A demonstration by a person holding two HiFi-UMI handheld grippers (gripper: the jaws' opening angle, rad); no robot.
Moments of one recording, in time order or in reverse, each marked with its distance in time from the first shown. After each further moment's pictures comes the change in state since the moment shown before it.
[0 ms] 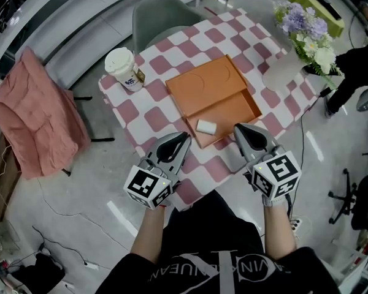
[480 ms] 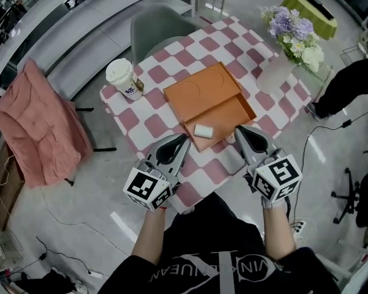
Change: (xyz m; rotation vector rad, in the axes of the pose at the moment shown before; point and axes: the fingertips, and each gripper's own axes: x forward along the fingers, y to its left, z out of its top) left arm 0.000 -0.011 0.025 0.030 -0.045 -0.023; right arm -0.023 0.000 0.022 0.022 -0.121 -0.027
